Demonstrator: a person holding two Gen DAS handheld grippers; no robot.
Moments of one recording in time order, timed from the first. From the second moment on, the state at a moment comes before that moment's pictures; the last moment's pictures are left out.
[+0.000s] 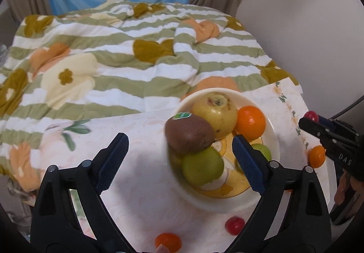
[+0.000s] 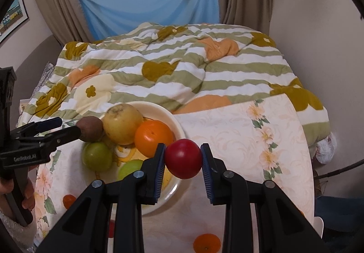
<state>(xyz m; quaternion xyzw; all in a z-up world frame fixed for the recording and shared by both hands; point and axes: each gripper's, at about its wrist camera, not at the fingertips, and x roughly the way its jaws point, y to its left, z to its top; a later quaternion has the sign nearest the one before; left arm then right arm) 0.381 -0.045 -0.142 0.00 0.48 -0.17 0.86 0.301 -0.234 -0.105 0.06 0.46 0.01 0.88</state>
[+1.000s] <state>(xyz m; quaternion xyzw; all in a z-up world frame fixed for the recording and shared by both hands) 0.314 0.068 -0.145 -0.03 0.48 -0.06 0.87 0.328 -0.149 -0.153 -0.03 0.46 0.16 0.88</state>
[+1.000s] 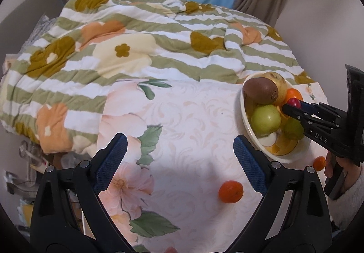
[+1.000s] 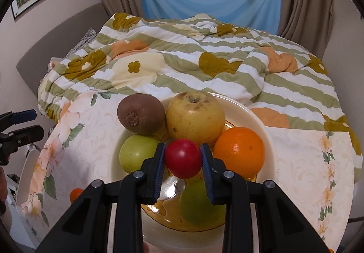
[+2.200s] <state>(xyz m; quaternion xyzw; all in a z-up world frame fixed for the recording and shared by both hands) 0.200 0.008 -0.063 -0.03 0.42 0.01 0.91 0.203 -0.231 -0.033 -0.02 0.41 0.12 0.90</state>
